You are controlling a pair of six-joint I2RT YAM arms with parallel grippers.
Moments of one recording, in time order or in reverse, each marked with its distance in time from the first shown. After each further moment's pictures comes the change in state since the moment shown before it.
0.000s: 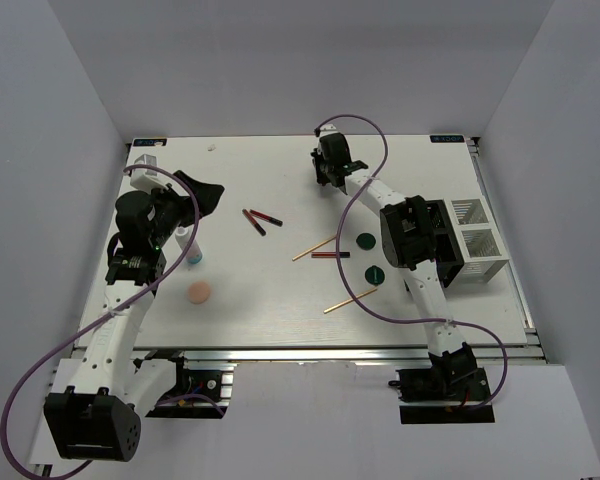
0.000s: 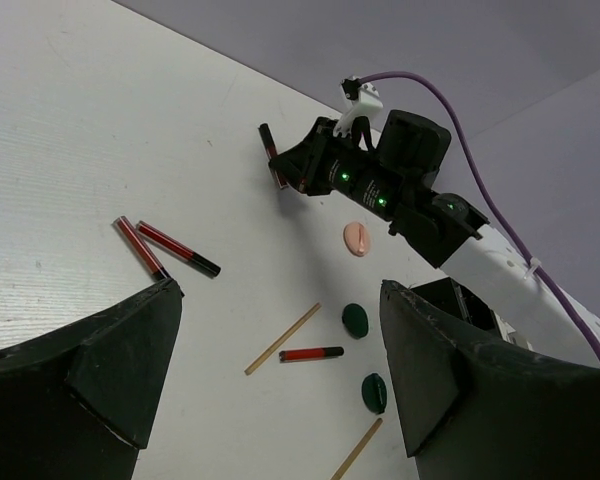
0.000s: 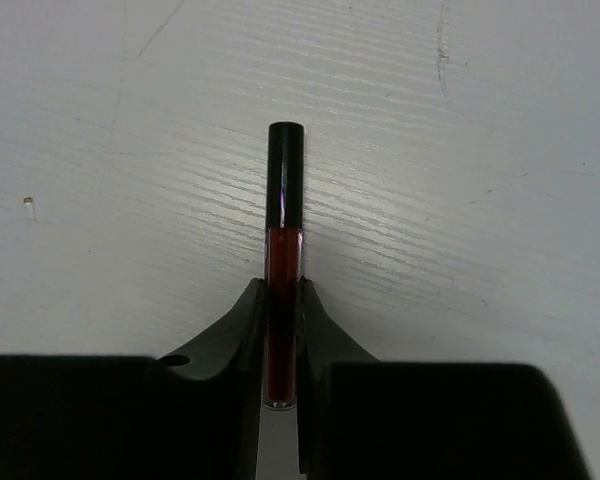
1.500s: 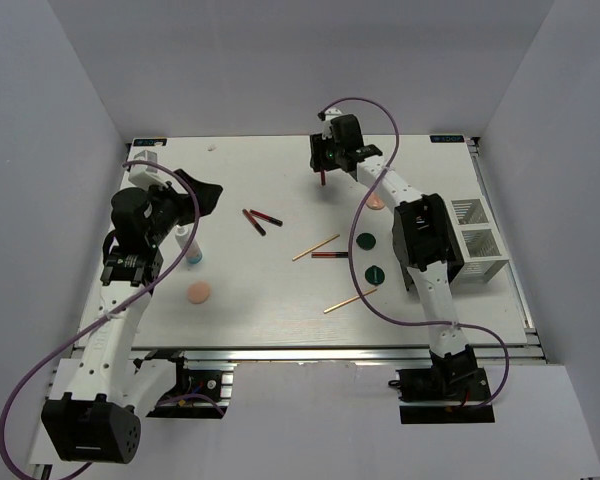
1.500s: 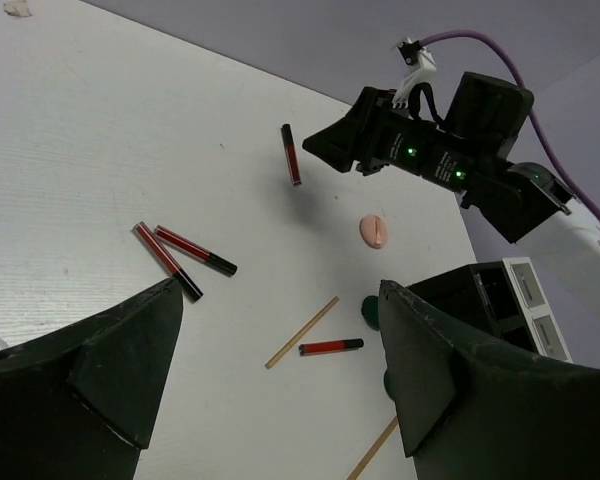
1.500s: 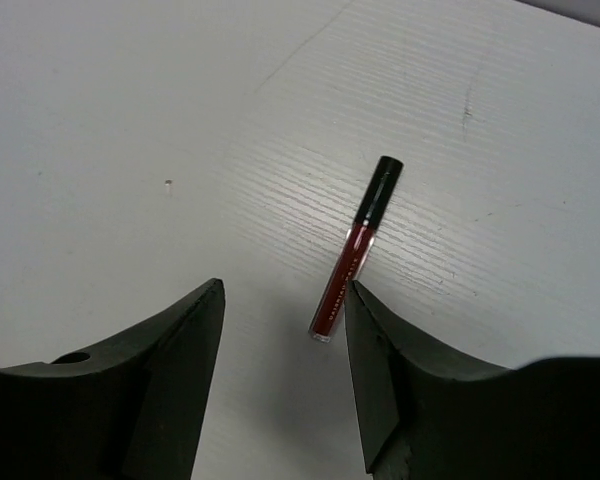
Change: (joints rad) left arm 0.000 -0.008 0.064 -0.082 0.002 0.092; right arm -0.040 -0.146 0.004 -0.110 -0.229 -0.024
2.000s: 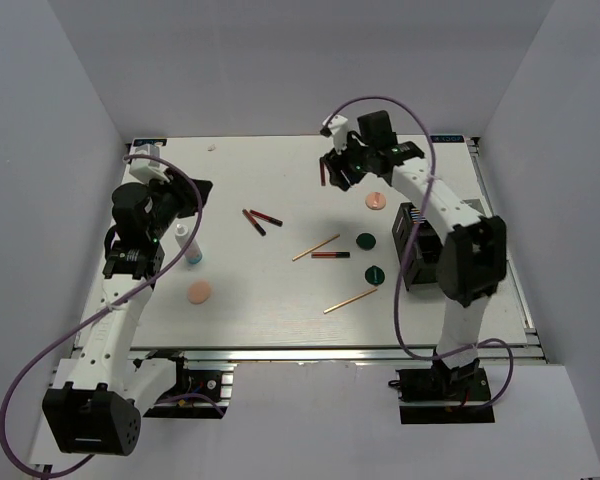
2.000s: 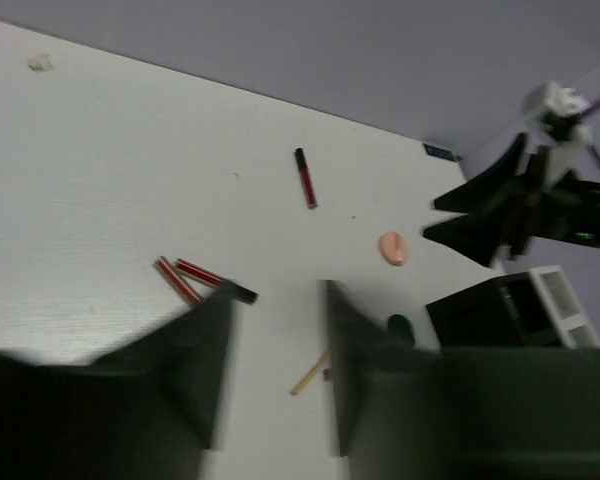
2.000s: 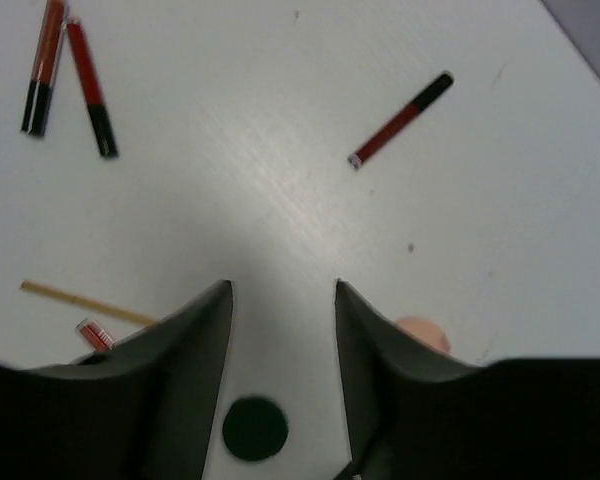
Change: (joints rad) left arm 0.000 0.042 0.005 0.084 -0.013 0.068; right arm -0.010 -0.576 -0.481 -0.232 -0.173 -0.531
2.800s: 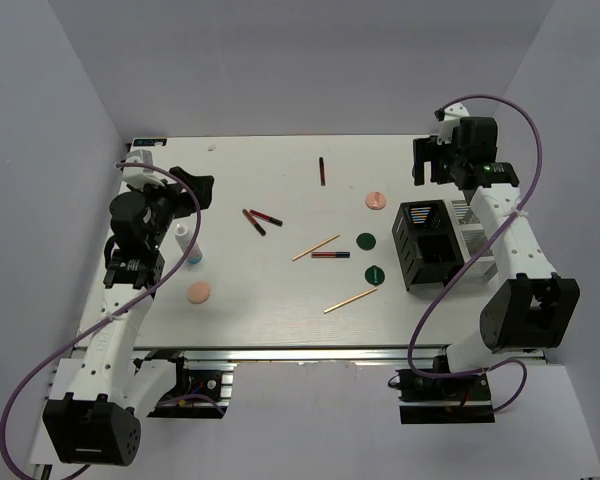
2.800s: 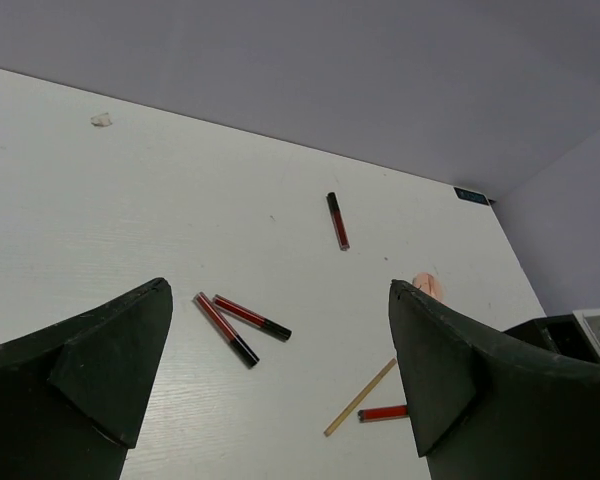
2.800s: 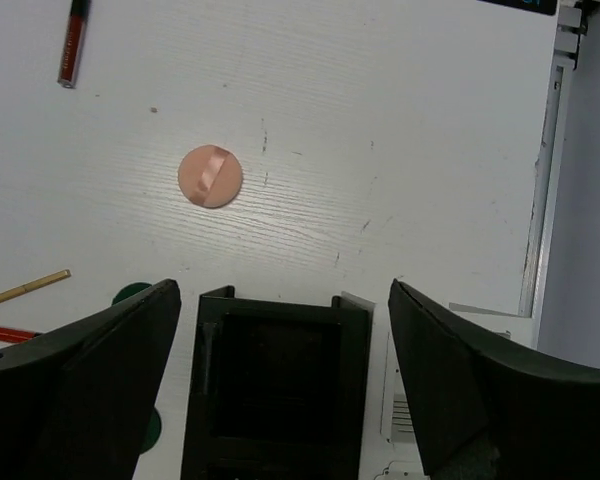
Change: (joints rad) left arm 0.000 -0.063 -0.064 0.084 -0.124 0.051; right arm -0.359 -0.373 -0.291 0.032 0.224 0.317
